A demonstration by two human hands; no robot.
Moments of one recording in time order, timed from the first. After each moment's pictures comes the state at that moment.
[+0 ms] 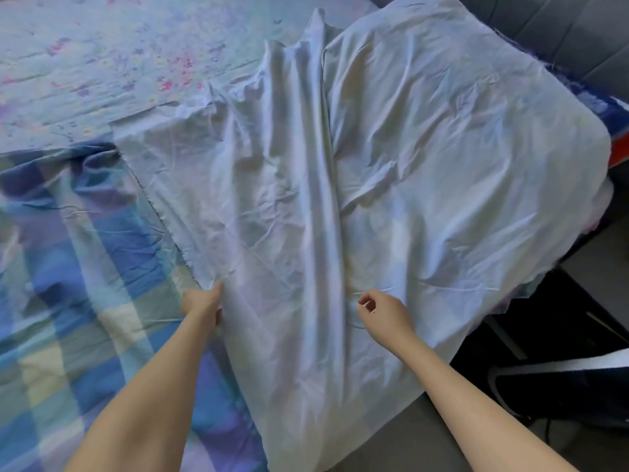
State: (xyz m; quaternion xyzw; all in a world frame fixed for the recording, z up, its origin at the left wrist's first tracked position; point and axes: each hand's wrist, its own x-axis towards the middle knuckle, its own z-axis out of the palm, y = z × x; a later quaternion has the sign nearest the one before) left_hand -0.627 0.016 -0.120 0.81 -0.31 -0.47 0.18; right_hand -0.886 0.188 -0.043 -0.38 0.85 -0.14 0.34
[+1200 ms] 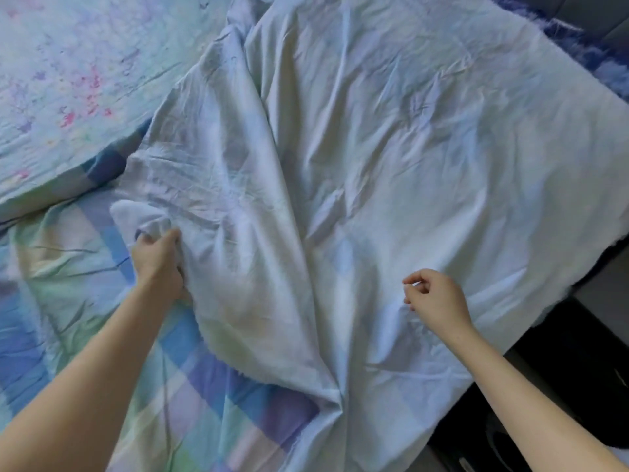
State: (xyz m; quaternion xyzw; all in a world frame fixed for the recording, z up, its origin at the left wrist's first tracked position) left_hand -0.867 -0.127 -0.050 0.73 -0.35 -0.43 0.39; right_hand -1.156 0.117 -0.086 -0.25 0.86 -0.29 0.33
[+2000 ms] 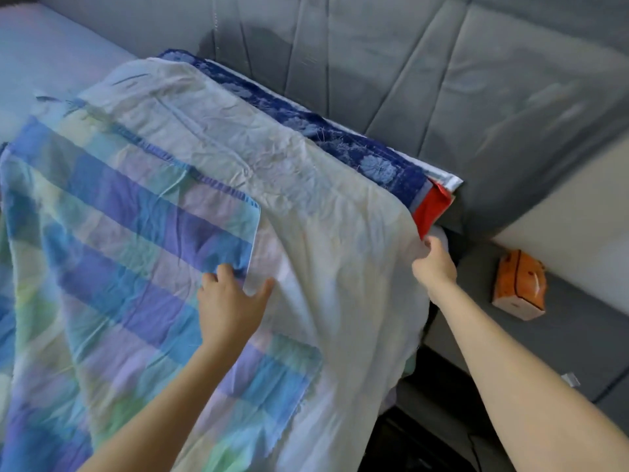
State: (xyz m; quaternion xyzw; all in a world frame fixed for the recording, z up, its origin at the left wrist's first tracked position) left_hand -1.231 -0.026 -0.029 0.55 -0.78 -0.29 0.10; right_hand -1.488 0.145 -0.060 -0.04 0.94 -0.29 0.17
